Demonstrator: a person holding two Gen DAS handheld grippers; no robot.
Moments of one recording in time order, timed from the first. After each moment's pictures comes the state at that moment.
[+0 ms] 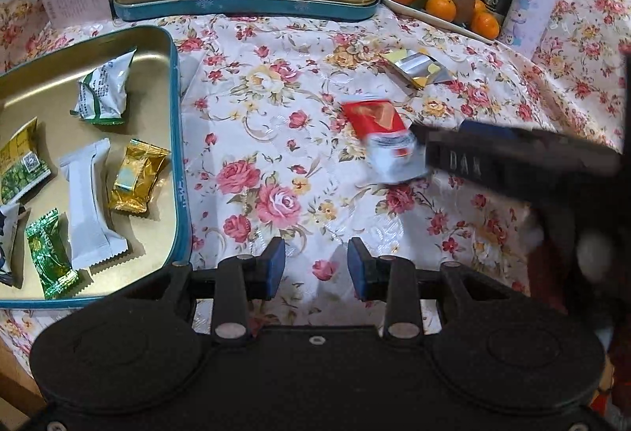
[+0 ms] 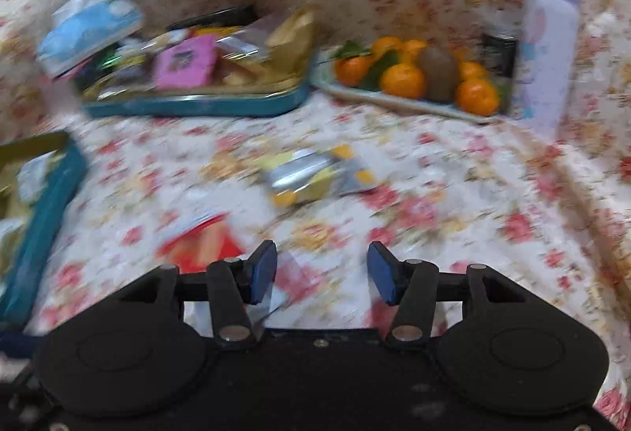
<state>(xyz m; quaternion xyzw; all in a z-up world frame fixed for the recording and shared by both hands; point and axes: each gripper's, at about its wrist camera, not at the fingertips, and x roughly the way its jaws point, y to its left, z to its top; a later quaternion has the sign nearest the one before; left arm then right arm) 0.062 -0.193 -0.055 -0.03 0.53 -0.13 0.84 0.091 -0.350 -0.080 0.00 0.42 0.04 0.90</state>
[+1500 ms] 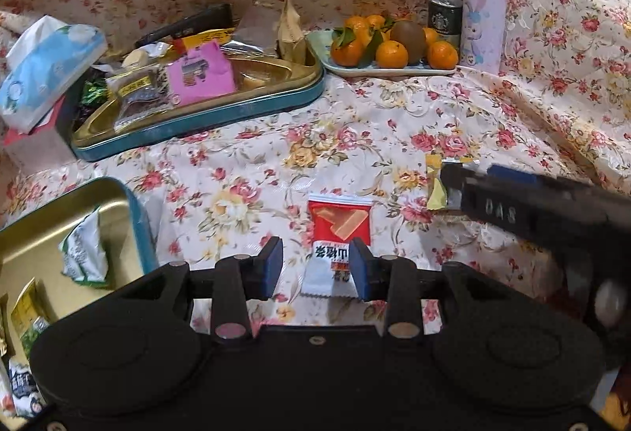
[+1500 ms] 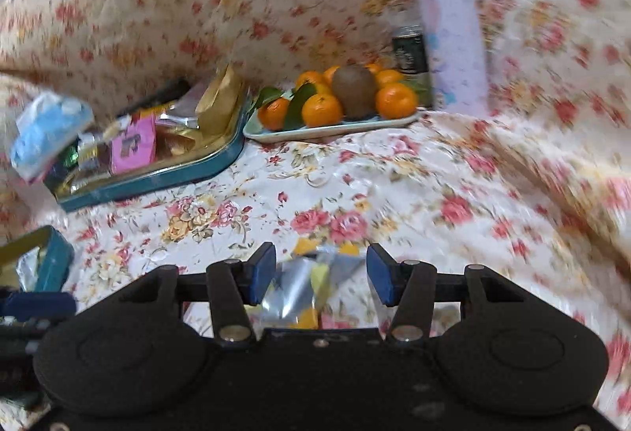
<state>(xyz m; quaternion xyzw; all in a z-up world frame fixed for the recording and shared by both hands) 0.095 -0.232 -0.032 0.08 0.44 -0.19 0.87 0.061 -0.399 -0.085 0.12 0.34 -0.08 0.93</state>
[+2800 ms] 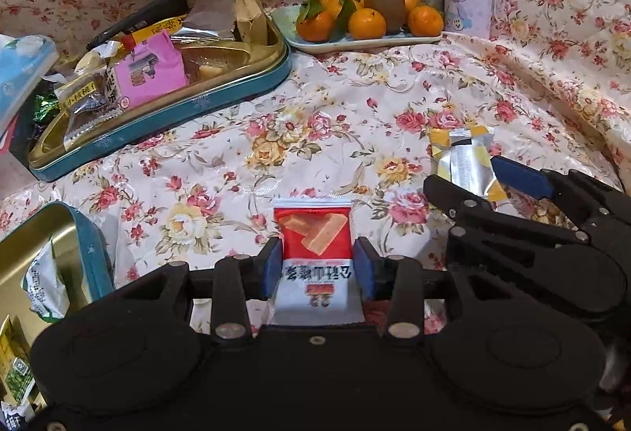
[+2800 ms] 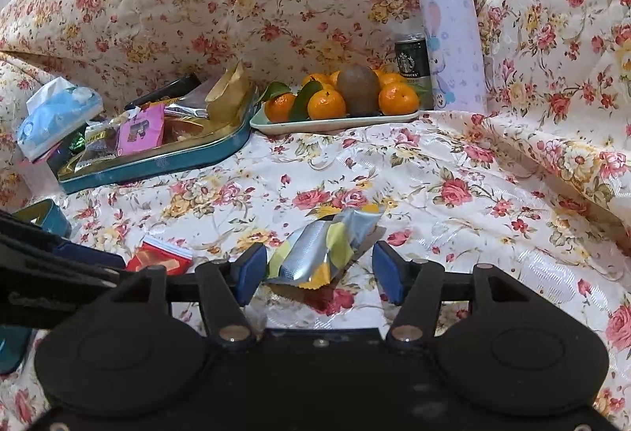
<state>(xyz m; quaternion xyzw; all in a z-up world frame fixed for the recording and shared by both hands) 0.116 -0.262 -0.059 0.12 0.46 -0.21 0.85 0.048 -0.389 -0.098 0.08 0.31 -0.07 0.94</state>
